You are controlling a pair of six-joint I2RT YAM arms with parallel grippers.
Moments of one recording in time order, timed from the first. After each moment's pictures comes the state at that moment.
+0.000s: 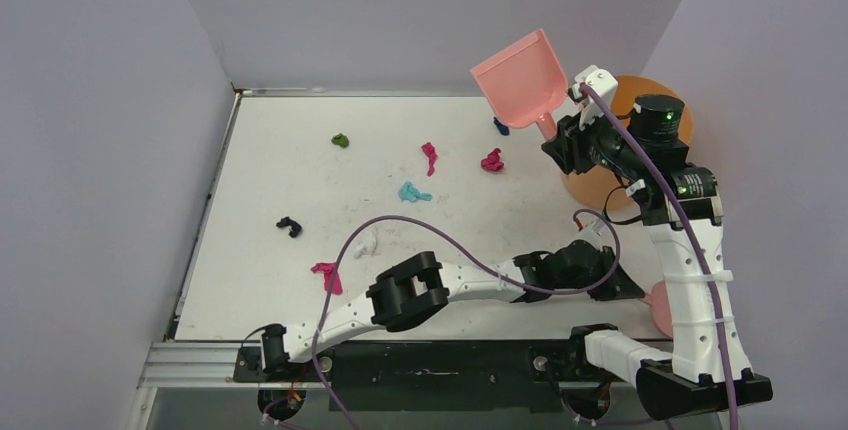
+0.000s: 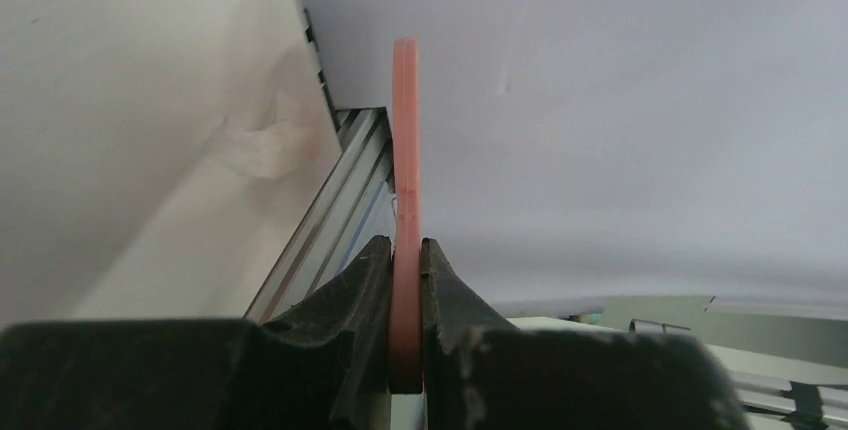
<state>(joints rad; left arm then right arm) -1.35 2.65 2.17 0.30 0.09 -1.38 0.12 1.11 1.52 -0.86 -0.46 -0.32</state>
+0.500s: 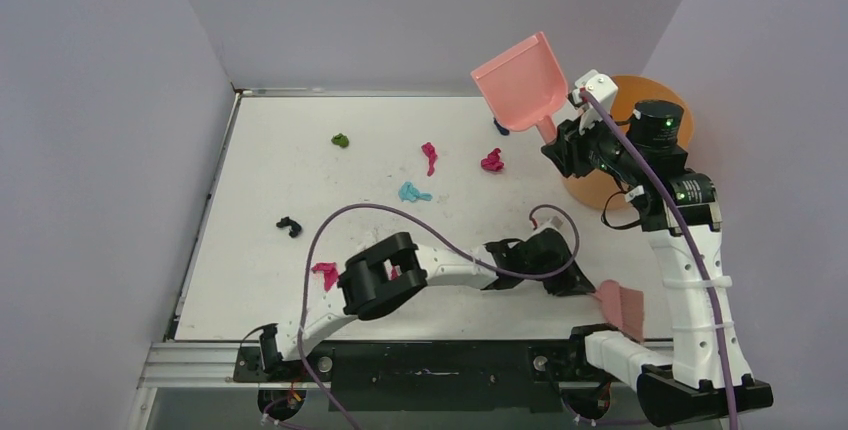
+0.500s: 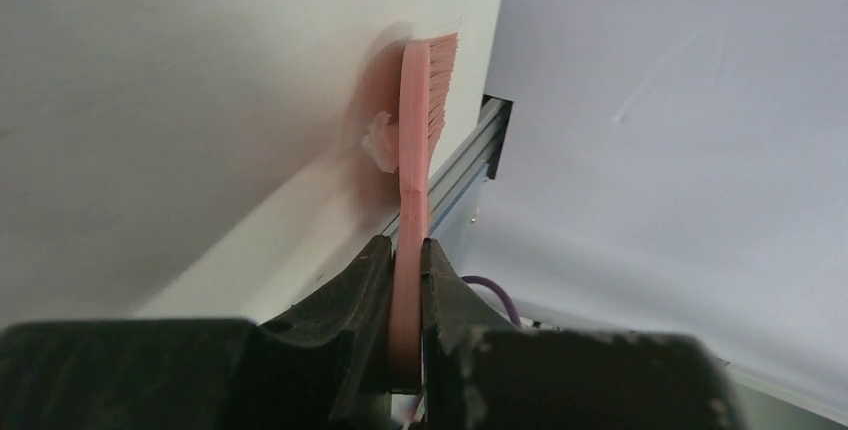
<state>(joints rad) -1.29 2.48 1.87 0.13 0.14 -1.53 0.12 1.09 1.47 -0.82 -0.46 -0.31</state>
